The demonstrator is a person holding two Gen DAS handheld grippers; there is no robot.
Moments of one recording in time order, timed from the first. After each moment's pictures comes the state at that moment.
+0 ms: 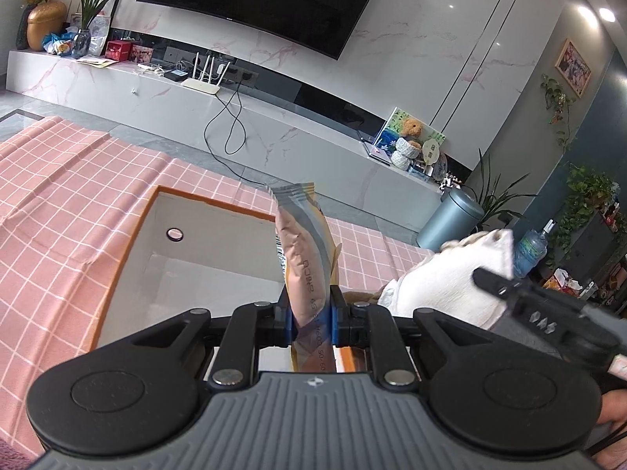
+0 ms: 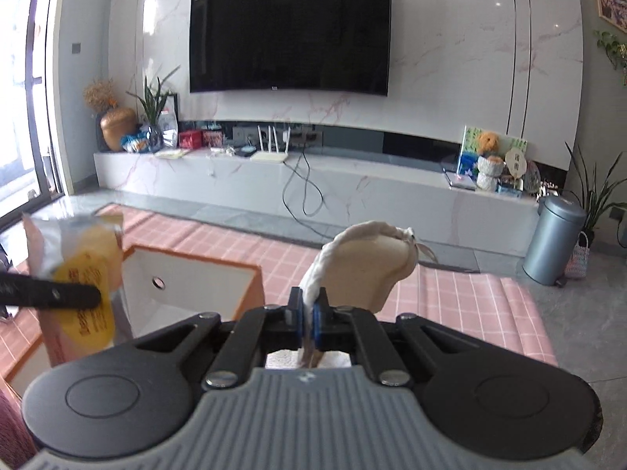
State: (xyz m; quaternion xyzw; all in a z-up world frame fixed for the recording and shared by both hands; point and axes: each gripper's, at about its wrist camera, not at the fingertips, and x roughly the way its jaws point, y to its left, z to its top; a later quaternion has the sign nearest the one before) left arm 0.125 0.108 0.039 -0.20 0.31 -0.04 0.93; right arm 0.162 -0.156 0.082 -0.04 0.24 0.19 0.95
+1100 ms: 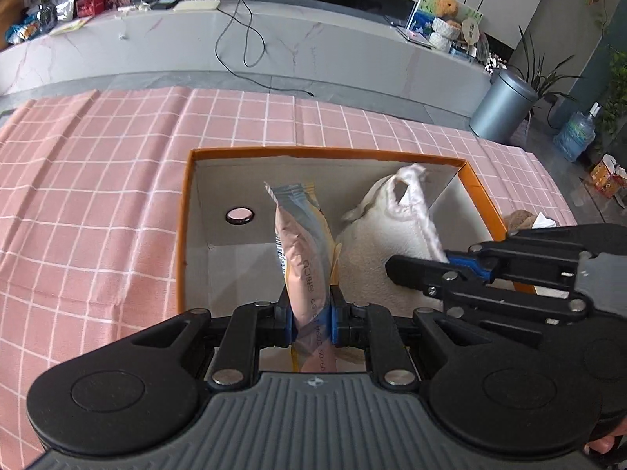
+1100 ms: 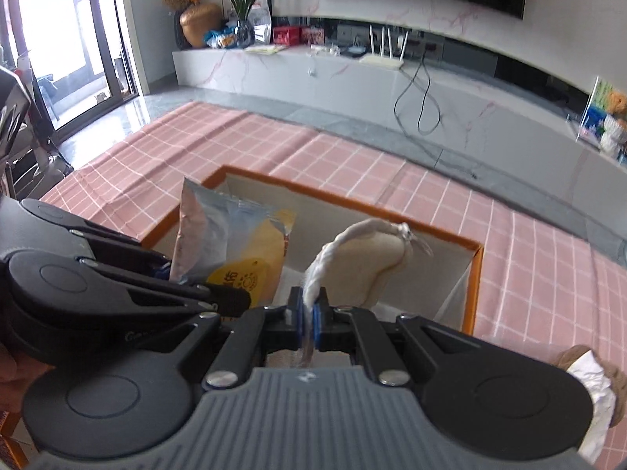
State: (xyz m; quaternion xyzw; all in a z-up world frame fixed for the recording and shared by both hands) left arm 0.255 0.166 -0.042 -0.08 0.47 -0.05 0.87; right arm 0.277 0.026 -0.020 -0.10 0.41 0.30 0.85
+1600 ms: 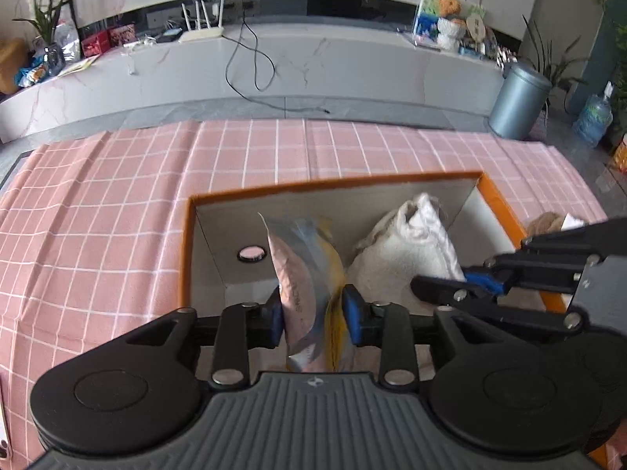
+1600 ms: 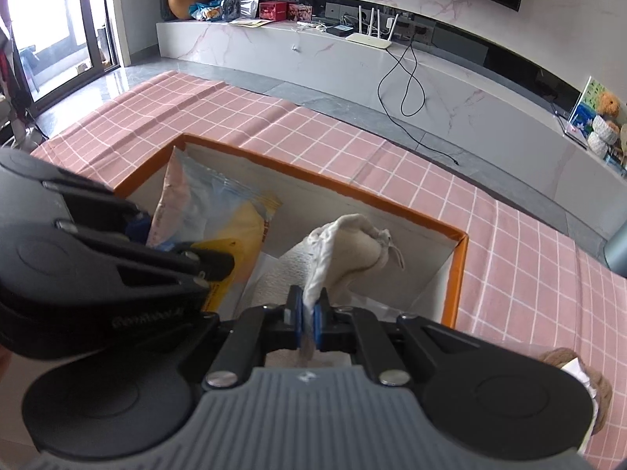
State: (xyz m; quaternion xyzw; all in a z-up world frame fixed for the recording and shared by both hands) left arm 0.263 0.154 -0.032 -0.03 0.44 -0.01 0.90; right arm 0.283 0.028 -0.030 -0.15 0.41 0.27 0.86
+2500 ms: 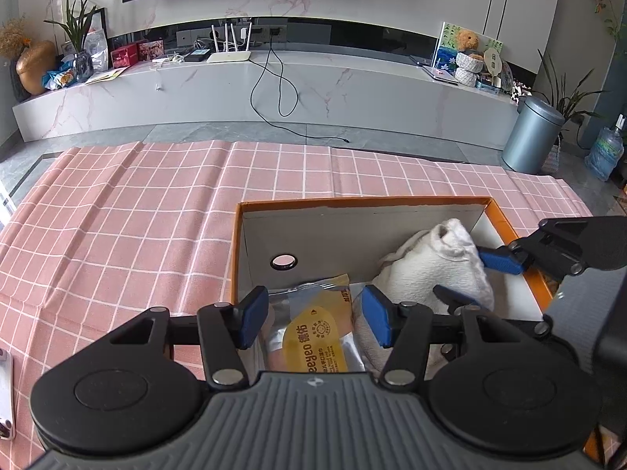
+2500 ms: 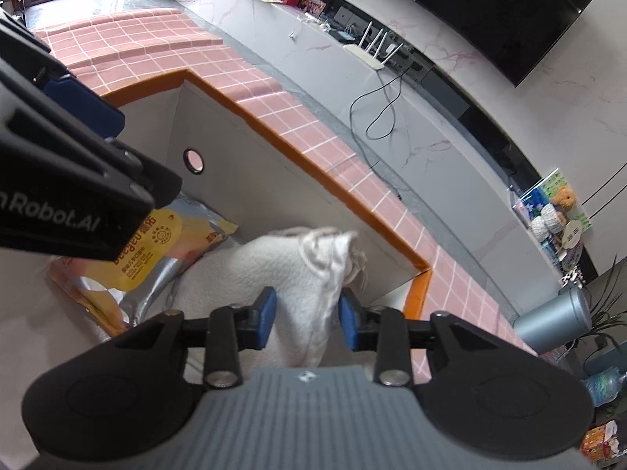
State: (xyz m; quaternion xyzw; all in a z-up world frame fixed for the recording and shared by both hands) left arm 0.243 0.168 -0.023 -0.04 0.41 0.01 0.91; right arm 0.268 0.046 -0.042 -0.33 0.33 0.22 0.85
